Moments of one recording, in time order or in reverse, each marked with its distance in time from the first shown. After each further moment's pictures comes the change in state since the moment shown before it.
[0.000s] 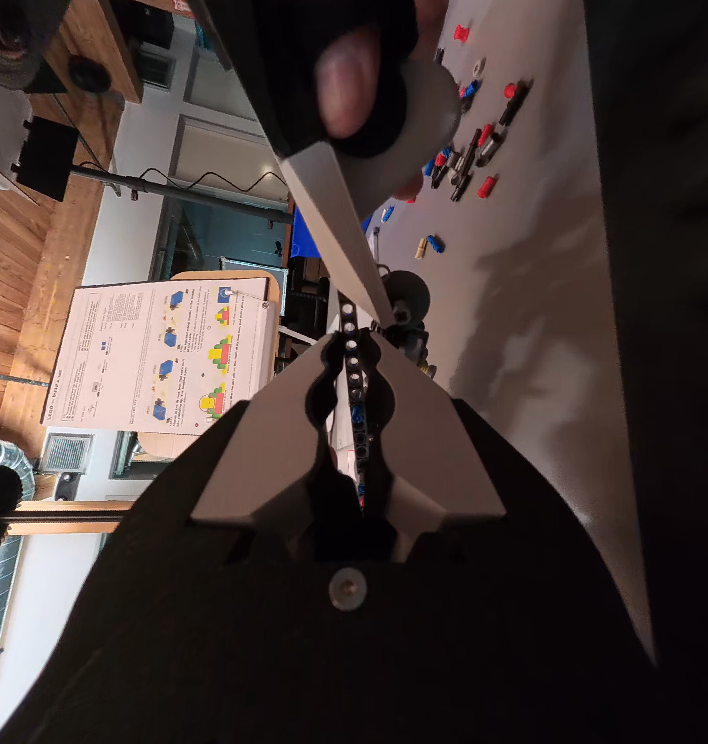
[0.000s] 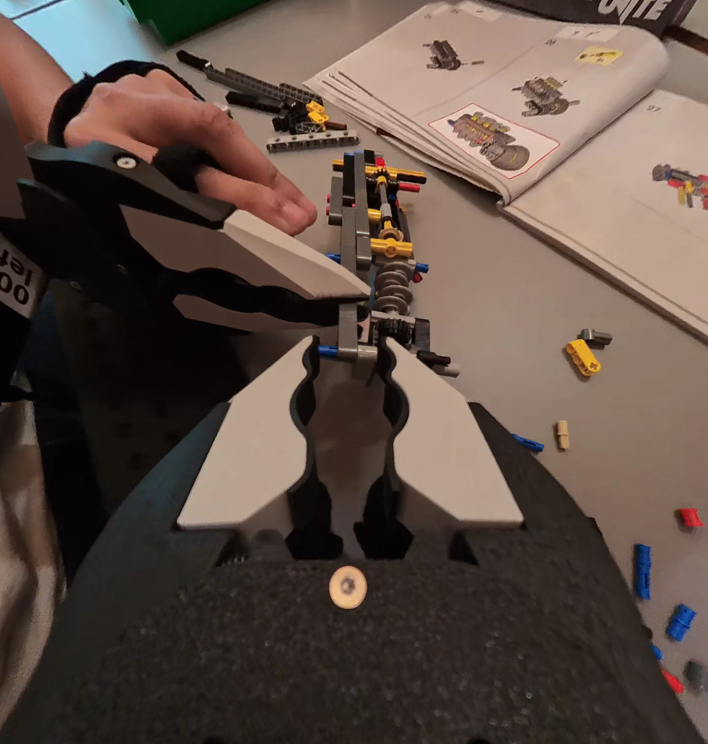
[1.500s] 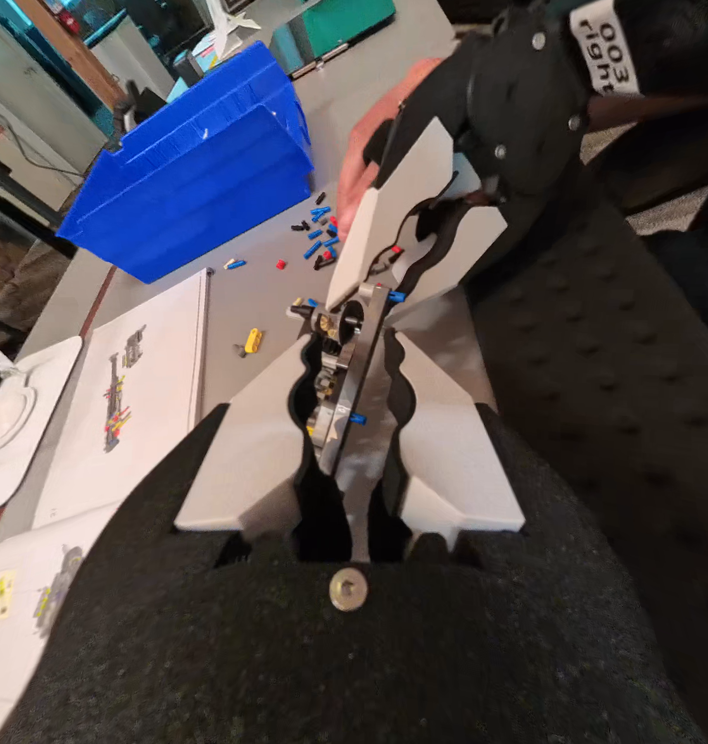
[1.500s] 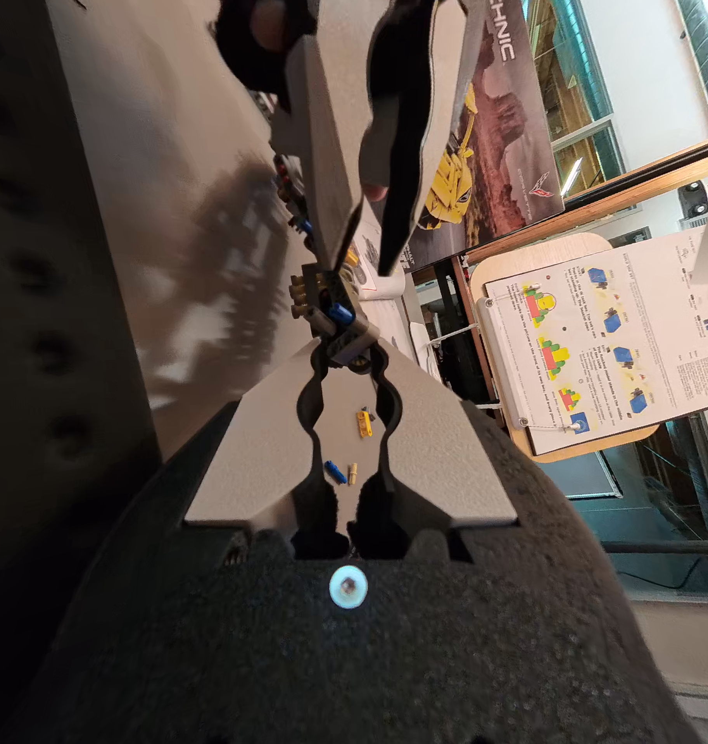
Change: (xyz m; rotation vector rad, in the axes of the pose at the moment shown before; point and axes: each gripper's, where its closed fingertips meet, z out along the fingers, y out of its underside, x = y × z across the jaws) left arm -0.002 -0.010 -0.025 0.293 0.633 -0.685; right arm 0.009 -0.004 -0.004 0.152 0.618 -0.995
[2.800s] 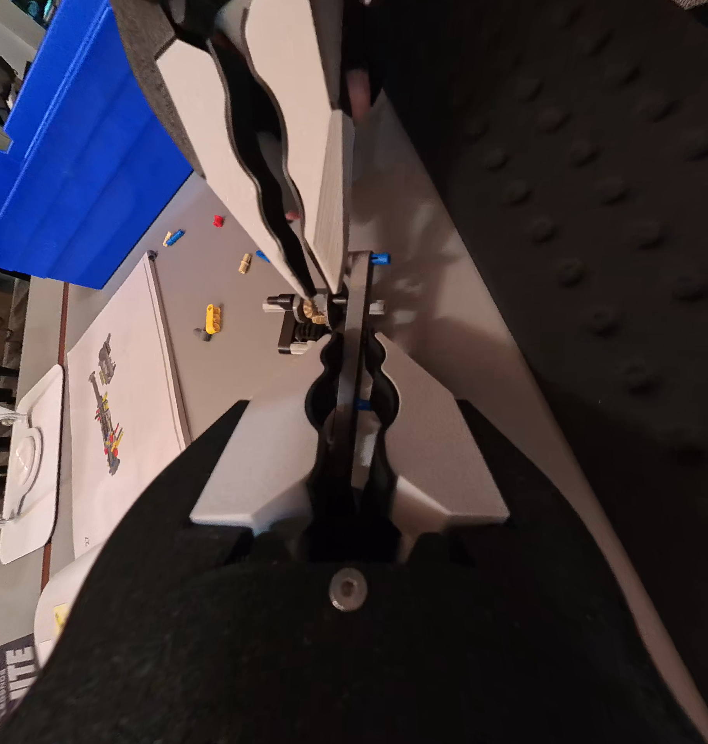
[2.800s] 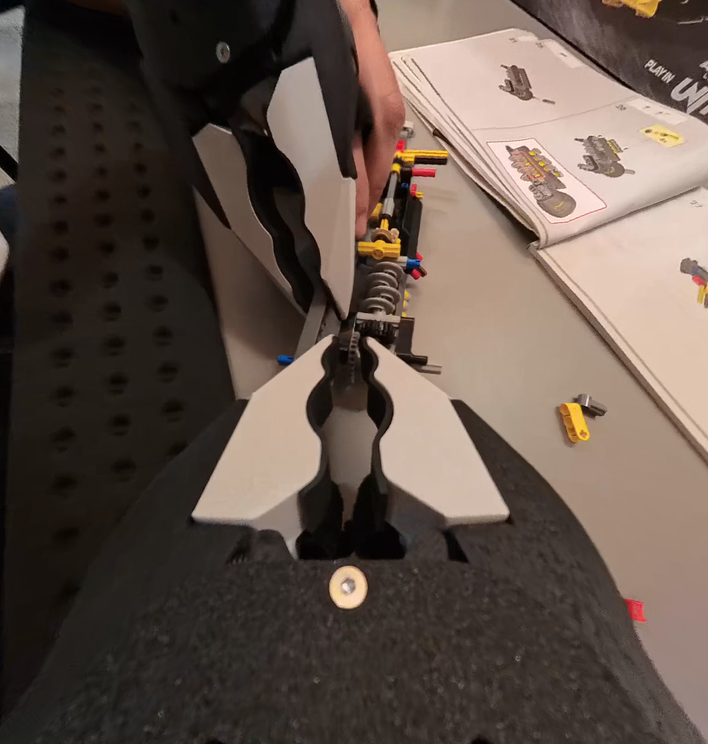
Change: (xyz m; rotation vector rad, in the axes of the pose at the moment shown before) left arm 0.018 0.045 0.015 -0.158 0.101 0.253; right arm -0.026 -0.004 0.005 -0.026 -0.700 0.722
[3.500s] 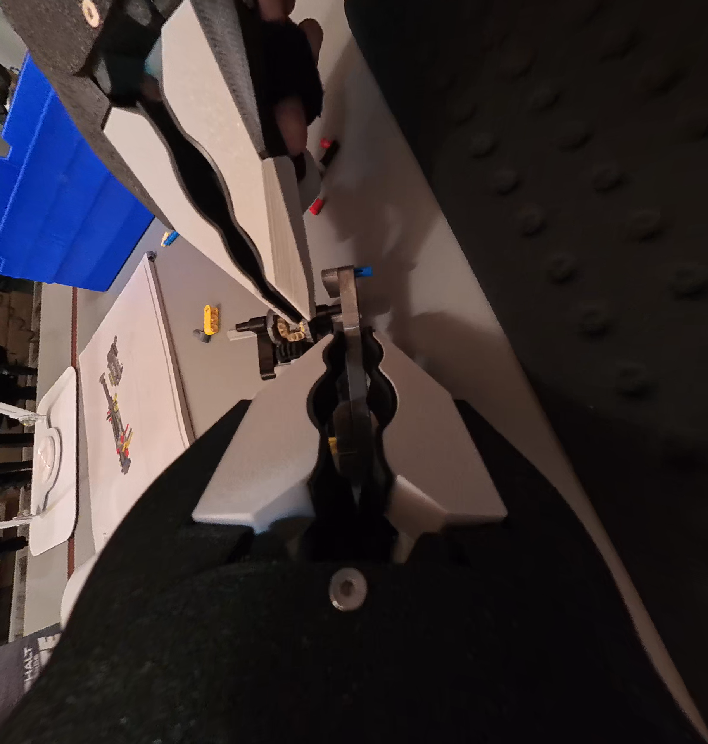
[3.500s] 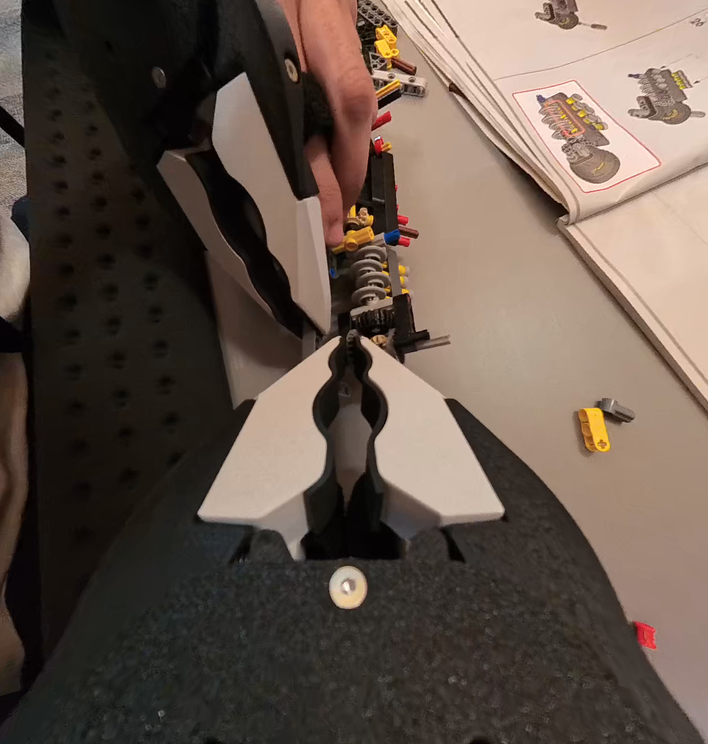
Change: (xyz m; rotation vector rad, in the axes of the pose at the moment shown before) left arm 0.005 0.001 0.003 -0.040 -0.012 0.038; right arm 0.006 0.000 0.009 -0.101 -0.094 0.083
